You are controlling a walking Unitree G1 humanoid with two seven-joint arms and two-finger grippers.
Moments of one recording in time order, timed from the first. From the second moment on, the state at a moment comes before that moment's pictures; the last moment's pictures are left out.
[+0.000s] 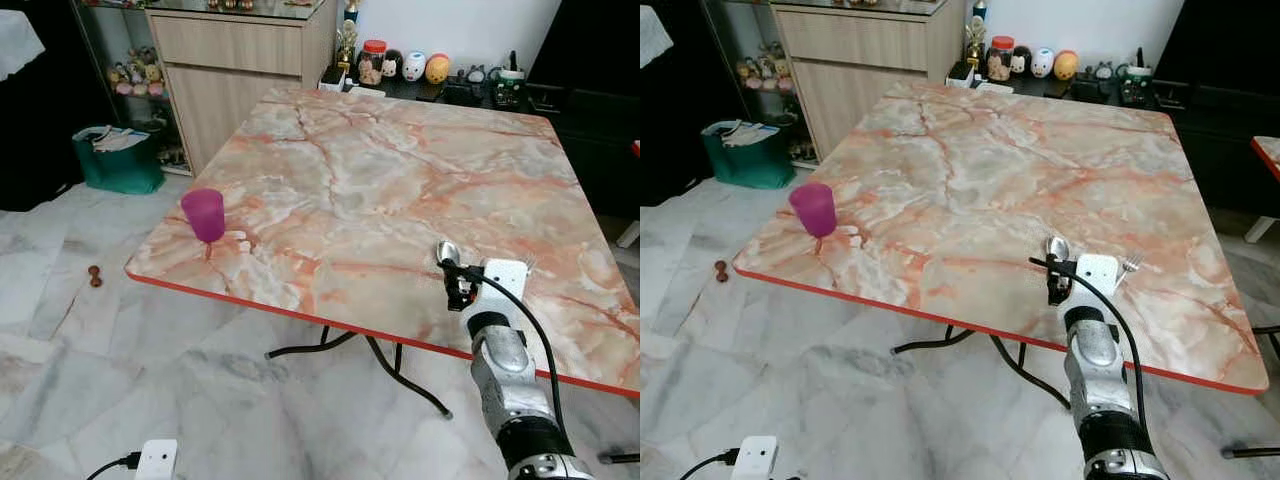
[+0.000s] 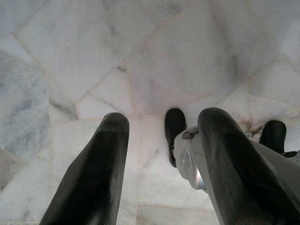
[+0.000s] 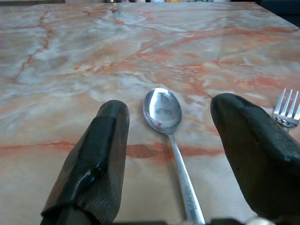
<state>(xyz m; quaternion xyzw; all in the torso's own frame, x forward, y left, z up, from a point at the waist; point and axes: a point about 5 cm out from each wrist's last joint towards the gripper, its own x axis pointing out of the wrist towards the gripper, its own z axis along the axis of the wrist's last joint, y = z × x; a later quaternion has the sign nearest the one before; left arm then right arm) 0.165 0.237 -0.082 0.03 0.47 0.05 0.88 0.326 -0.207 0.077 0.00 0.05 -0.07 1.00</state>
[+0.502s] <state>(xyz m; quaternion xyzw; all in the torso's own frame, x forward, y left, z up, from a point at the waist) 0.181 0.234 -0.075 0.03 0.44 0.04 0.89 0.324 -0.207 0.076 0.01 0.04 -0.07 1.00</state>
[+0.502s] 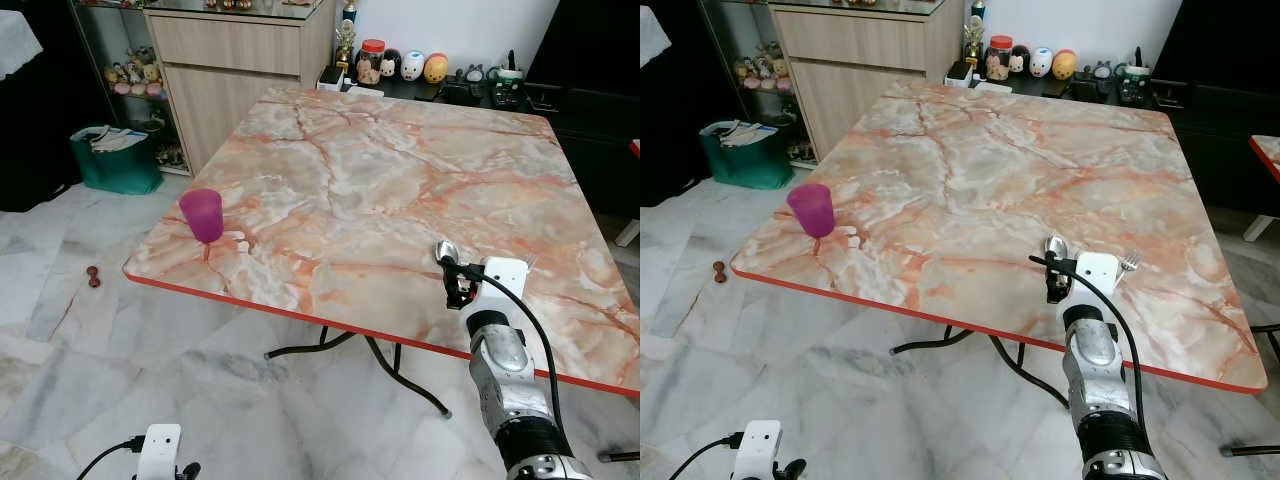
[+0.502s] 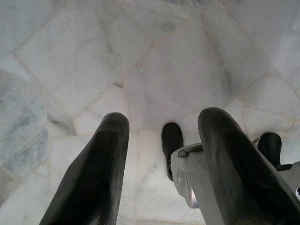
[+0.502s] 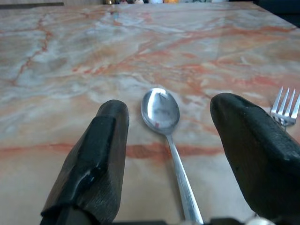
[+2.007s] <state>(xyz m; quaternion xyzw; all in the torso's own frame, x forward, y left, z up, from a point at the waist) 0.170 0.229 -0.082 0.03 0.46 0.04 0.89 0.271 -0.210 0.074 0.03 0.05 -0.10 0.99</state>
